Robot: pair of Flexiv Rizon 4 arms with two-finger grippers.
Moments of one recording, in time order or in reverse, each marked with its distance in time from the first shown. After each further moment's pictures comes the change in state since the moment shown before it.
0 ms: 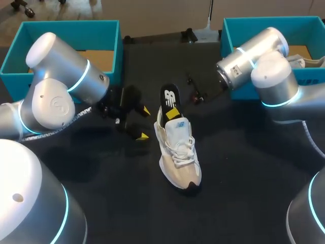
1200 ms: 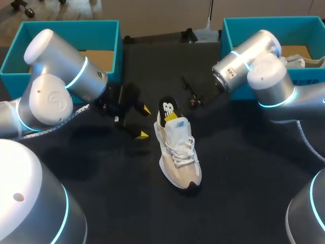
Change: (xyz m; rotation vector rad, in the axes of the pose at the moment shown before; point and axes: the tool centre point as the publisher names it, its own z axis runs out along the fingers) left arm 0.004 -0.008 -0.008 0.029 0.036 -0.005; right arm -0.001 -0.009 0.010 0.049 0.028 0.078
